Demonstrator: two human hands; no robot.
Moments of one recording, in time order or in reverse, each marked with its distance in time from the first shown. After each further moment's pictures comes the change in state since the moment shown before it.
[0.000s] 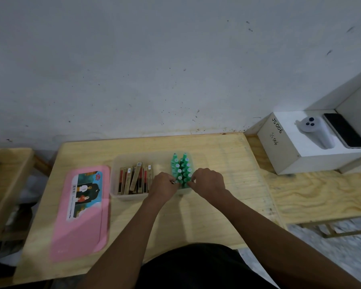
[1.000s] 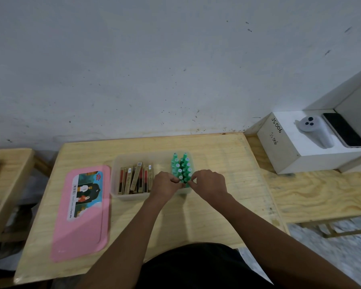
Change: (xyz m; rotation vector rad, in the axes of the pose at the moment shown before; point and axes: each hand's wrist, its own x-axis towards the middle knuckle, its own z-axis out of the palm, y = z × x) left_hand -0.002 0.005 0.002 -0.131 0.042 -0.039; right_hand -0.012 0.000 -0.002 0.038 0.070 -0.021
